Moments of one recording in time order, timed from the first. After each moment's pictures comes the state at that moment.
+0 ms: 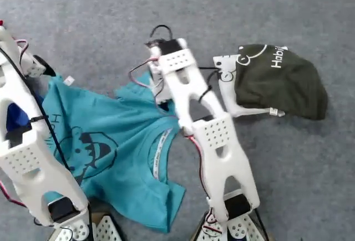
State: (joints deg) left arm -31.4 26.9 -35.8 100.3 15.5; right arm -20.7 56.0 -45.3 100.4 0.7
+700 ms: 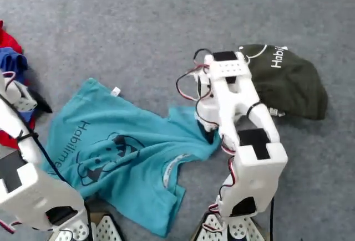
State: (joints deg) left arm -39.1 7.0 -7.4 98.9 3.1; right arm -6.9 19.6 9.6 99.9 21.8
